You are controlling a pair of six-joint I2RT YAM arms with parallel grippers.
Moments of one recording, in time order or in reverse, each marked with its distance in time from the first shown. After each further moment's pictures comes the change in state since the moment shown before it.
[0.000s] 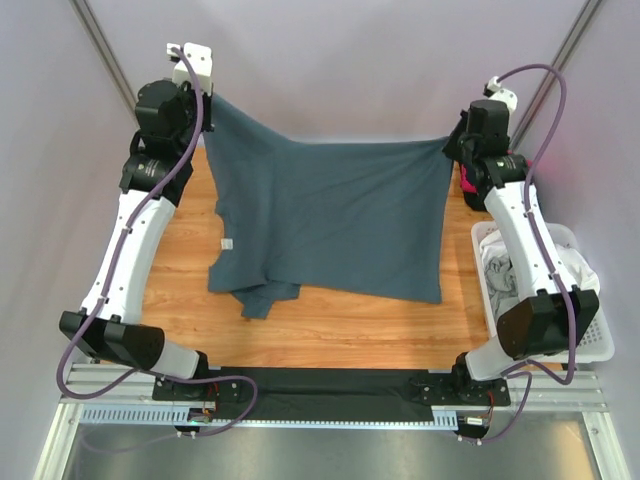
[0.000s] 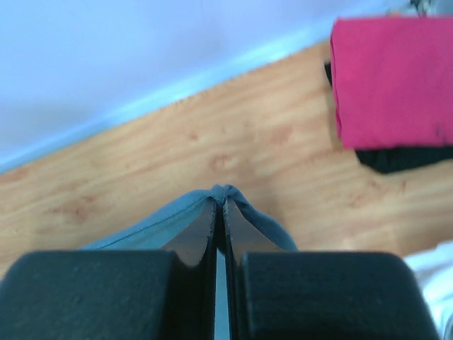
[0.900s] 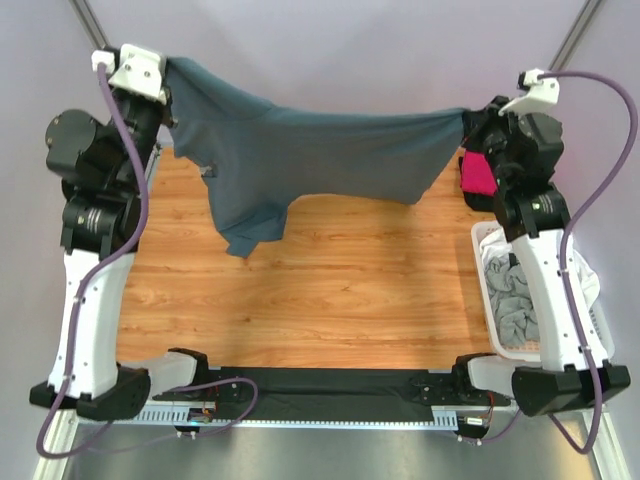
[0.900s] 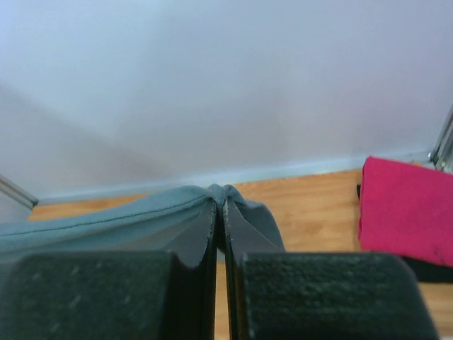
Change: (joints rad) left arm 0.000 -0.190 0.135 0.145 0.224 0.163; right arm -0.008 -0.249 -0.038 0.264 -0.154 -0.169
